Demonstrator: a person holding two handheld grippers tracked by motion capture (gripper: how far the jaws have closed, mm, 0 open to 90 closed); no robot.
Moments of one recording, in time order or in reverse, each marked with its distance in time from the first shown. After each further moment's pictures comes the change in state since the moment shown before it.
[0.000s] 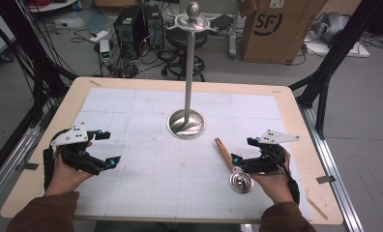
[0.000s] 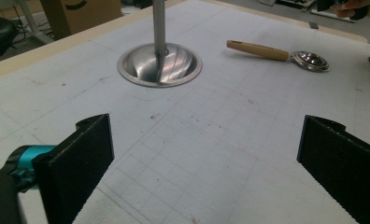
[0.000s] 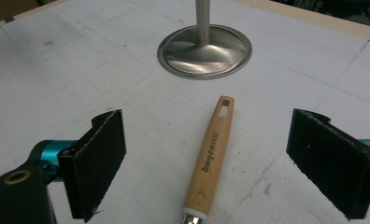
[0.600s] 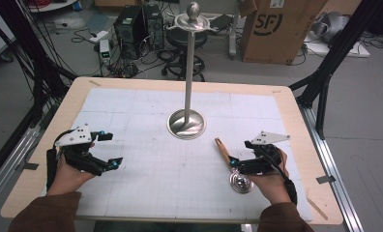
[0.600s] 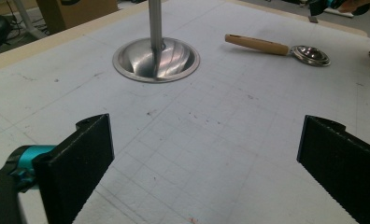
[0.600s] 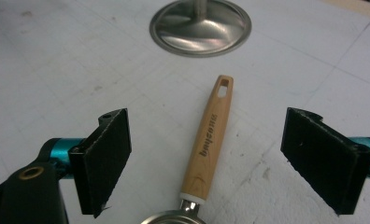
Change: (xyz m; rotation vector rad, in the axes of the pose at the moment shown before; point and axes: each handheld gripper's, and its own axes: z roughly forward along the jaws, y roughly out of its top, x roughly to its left) left arm 0.000 -0.003 0.007 0.013 -0.013 0.003; right arm 0.006 -0.001 0.010 0.109 -0.051 -0.025
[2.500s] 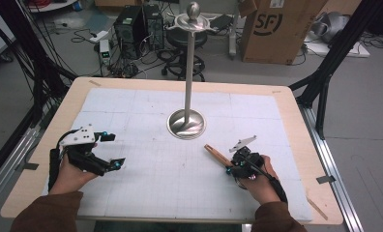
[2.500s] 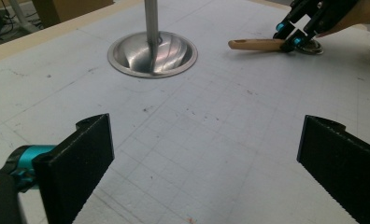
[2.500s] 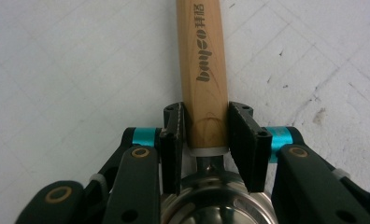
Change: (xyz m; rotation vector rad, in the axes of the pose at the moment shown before) left arm 0.001 -0.001 0.007 0.020 -0.012 0.000; right arm 0.012 -0.011 0.050 0.396 -0.020 -0.081
